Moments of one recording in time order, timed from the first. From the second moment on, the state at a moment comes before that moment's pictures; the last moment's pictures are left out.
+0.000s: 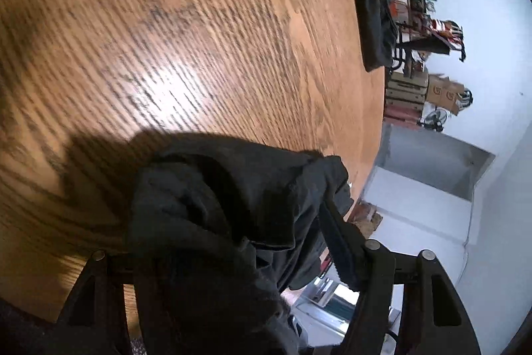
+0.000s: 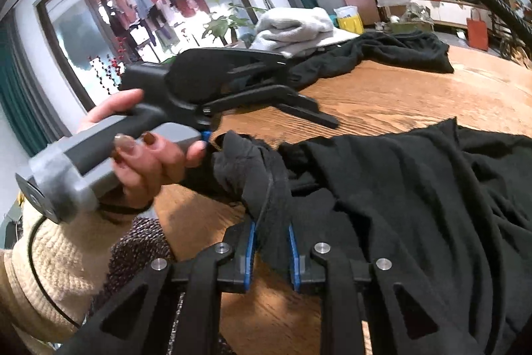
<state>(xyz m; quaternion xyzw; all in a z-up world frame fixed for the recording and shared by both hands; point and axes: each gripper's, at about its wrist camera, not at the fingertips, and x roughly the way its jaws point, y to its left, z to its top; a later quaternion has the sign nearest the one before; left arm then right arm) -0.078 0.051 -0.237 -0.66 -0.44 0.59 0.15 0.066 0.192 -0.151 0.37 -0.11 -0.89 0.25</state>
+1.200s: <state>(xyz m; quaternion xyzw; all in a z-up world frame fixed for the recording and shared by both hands) -0.093 0.017 -0.201 -0.63 -0.42 0.64 0.16 0.135 0.366 -0.115 0.41 0.03 -0.91 0.03</state>
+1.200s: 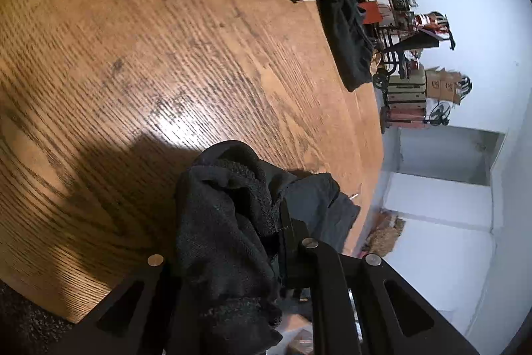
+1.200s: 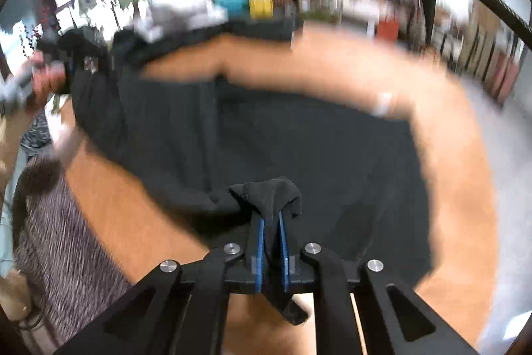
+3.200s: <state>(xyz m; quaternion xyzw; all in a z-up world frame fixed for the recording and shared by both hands) -0.087 0.069 -0.124 -0.64 -0.45 0.60 0.20 0.102 0.245 -0.183 0.26 0.07 -0.96 0.10</state>
